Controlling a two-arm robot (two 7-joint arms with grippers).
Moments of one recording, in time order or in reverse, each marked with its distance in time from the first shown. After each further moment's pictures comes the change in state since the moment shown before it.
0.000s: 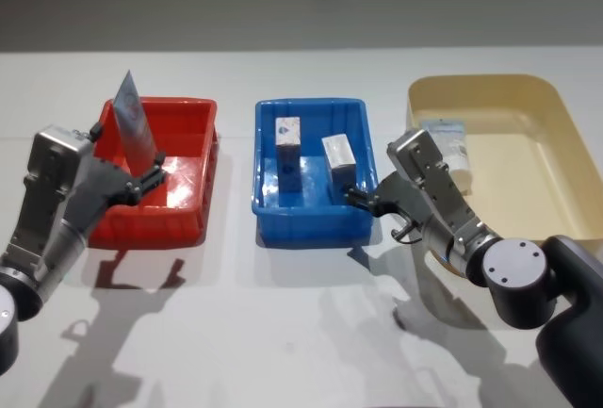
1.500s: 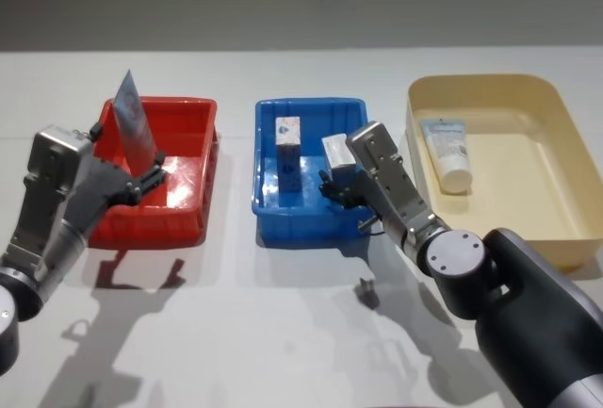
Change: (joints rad) left arm 0.000 0.000 0.000 0.000 0.000 0.000 0.000; right arm 0.090 -0.174 0.055 0.207 -0.122 -0.002 -0.092
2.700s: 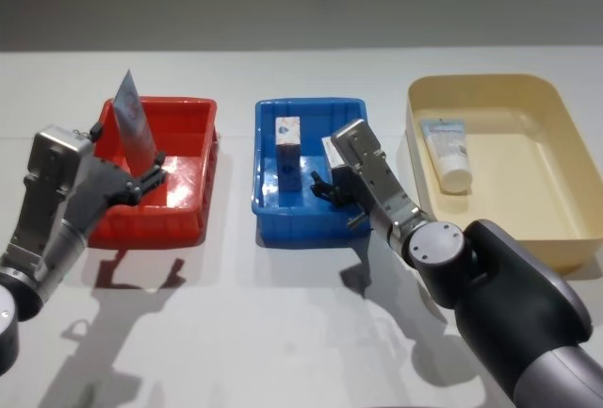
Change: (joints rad) left arm 0.000 0.000 0.000 0.000 0.000 0.000 0.000; right arm 0.096 -0.071 0.043 0.191 -0.063 -0.039 -0.001
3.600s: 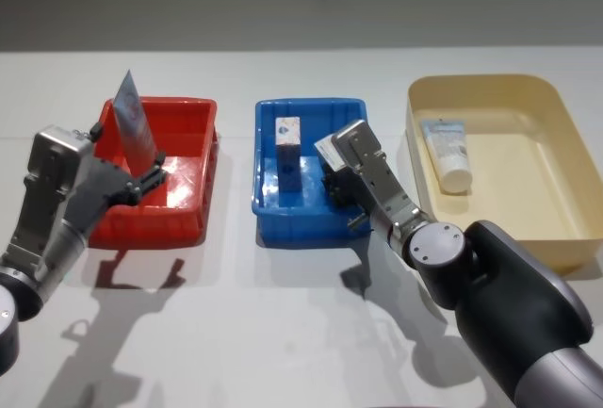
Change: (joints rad) left arm 0.000 0.000 0.000 0.000 0.000 0.000 0.000; right arm -0.004 0.002 -0.003 -0.007 0.004 0.001 0.000
